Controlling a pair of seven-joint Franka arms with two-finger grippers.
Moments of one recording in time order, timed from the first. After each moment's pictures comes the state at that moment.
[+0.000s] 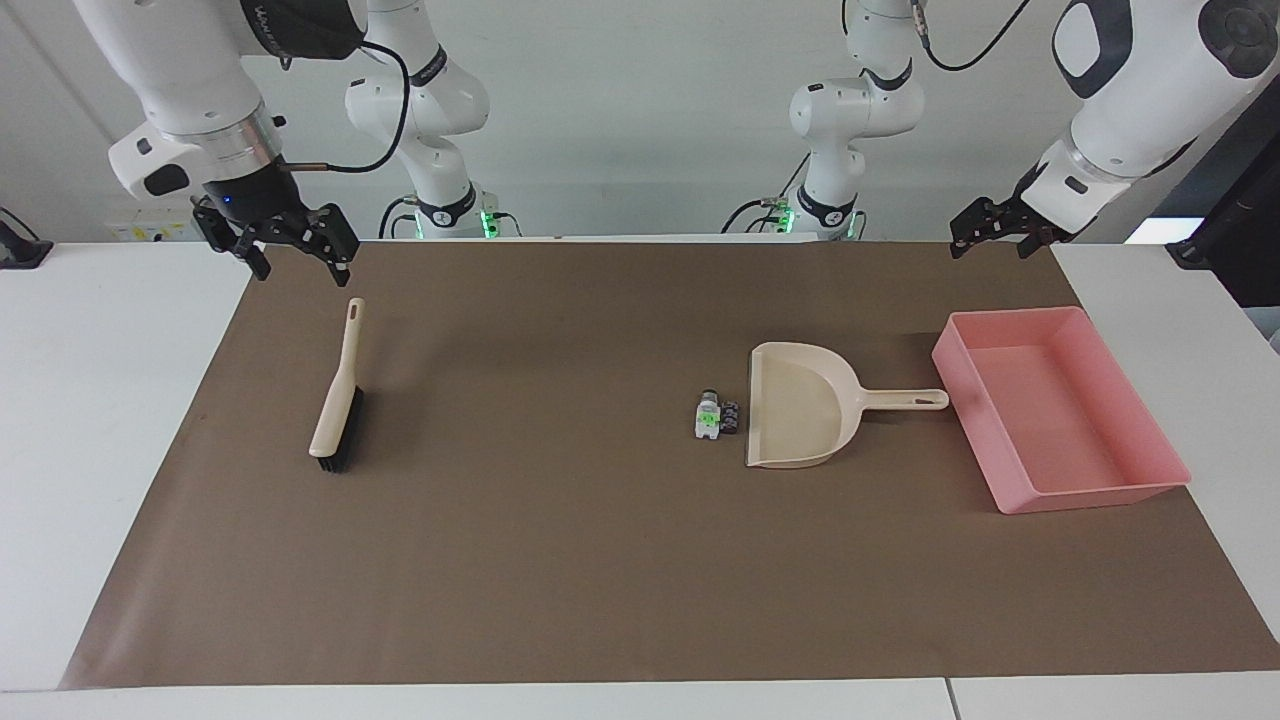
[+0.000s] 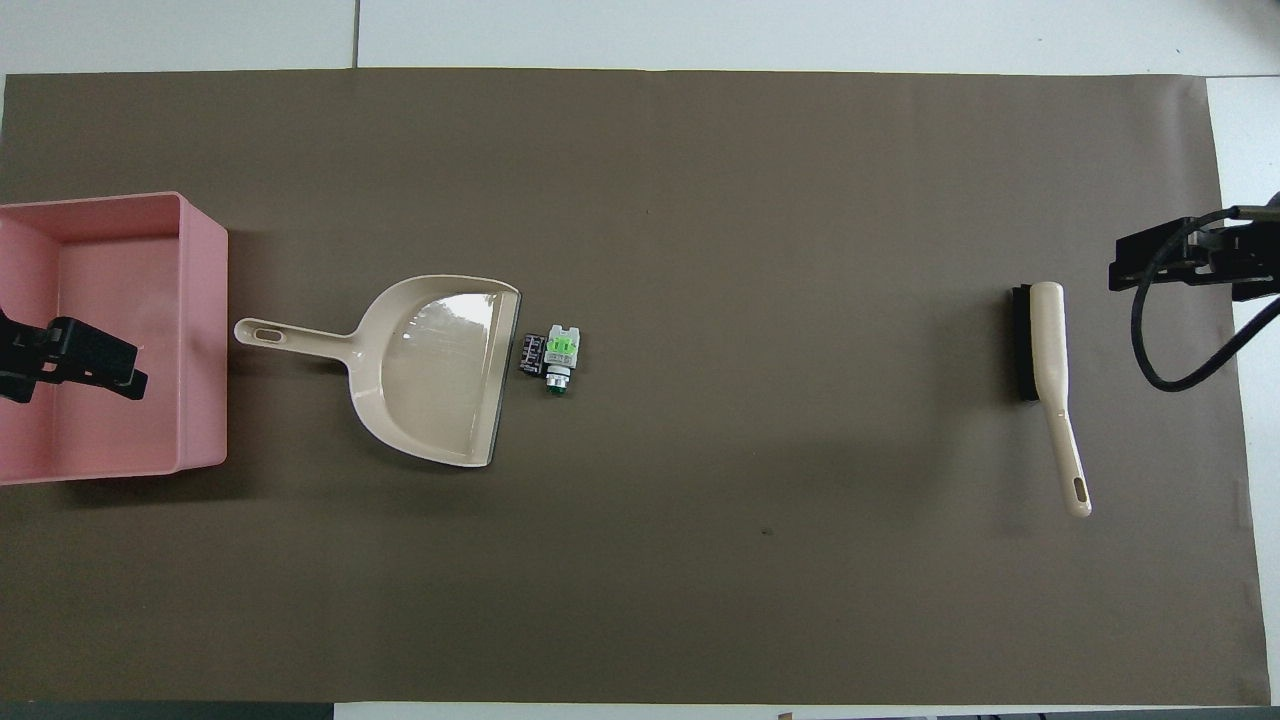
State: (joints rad) left arm 0.02 -0.02 -0.04 -1.62 -0.02 1.36 0.04; right arm 0.06 -0.02 -0.06 -1.57 -0.02 1.58 0.12
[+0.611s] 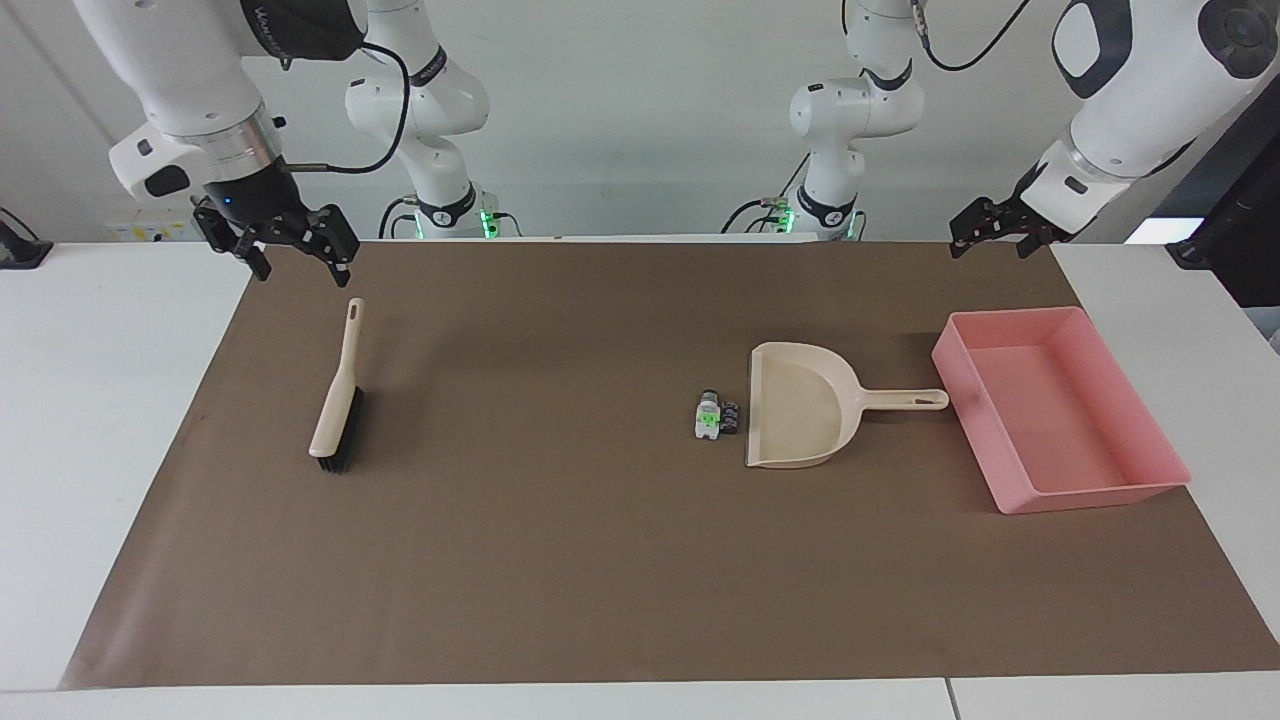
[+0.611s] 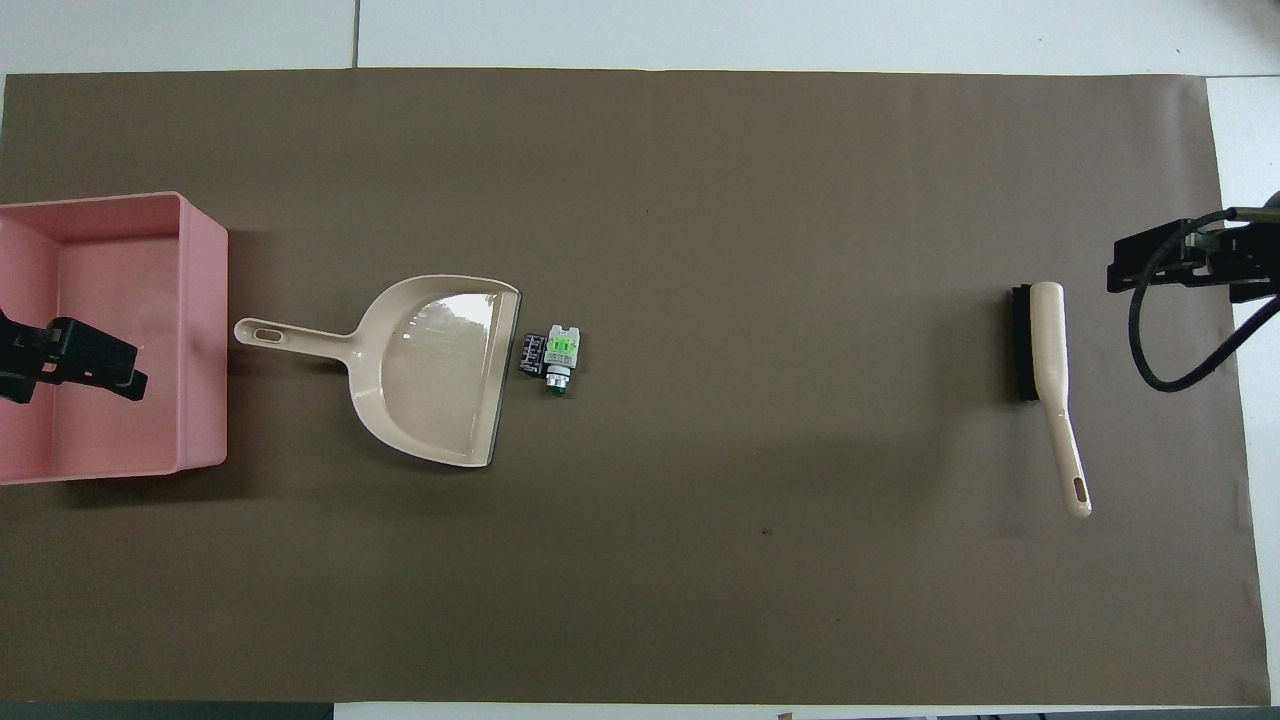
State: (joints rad) left arm 0.02 -0.02 -0.04 -1.62 -0.02 1.35 0.04; right arm 0.06 -0.02 -0.06 -1.58 -0.02 1.58 0.12
